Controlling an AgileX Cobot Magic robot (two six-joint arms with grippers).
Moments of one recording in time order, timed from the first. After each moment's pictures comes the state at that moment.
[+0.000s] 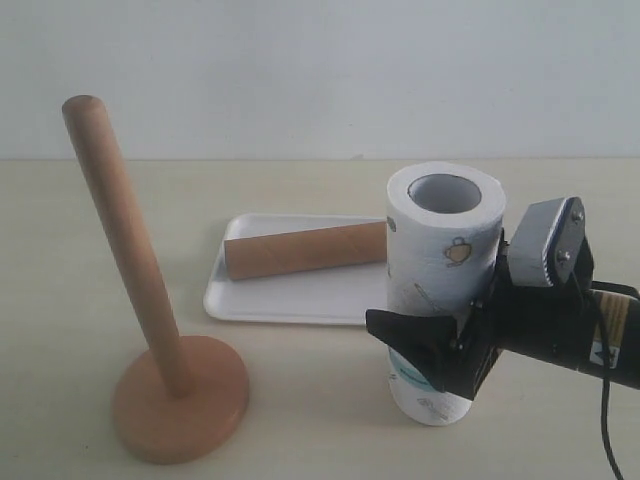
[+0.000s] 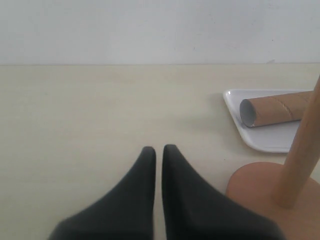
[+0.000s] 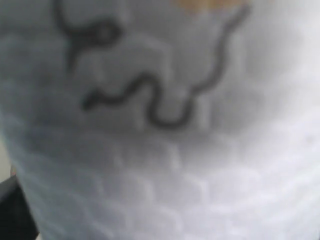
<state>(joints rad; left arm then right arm) -0.03 0.00 0.00 -0.11 0.31 0.07 0.19 1.76 -0.42 -0.94 -1.21 0.29</state>
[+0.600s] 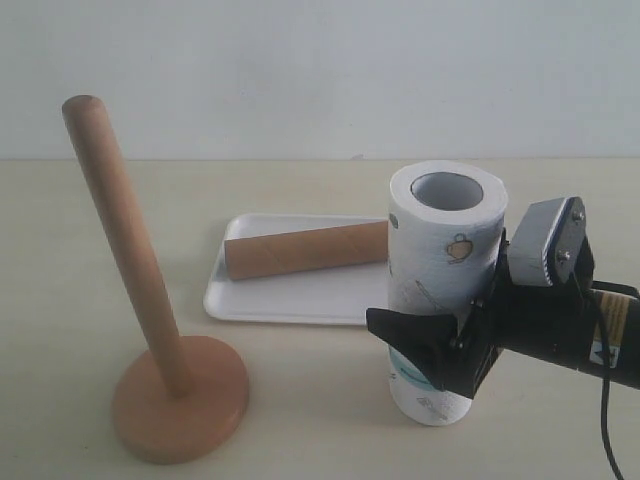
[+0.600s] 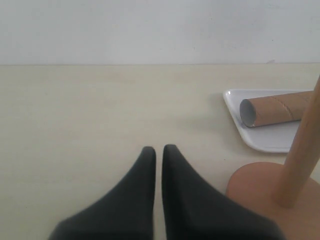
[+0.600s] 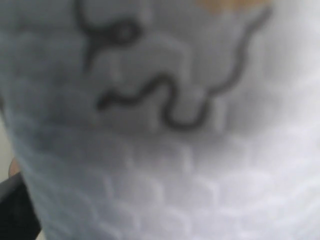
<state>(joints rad) -0.03 0.00 0.00 -0.11 0.31 0.07 0.19 1.76 -0.42 -0.93 -1.21 0.29</state>
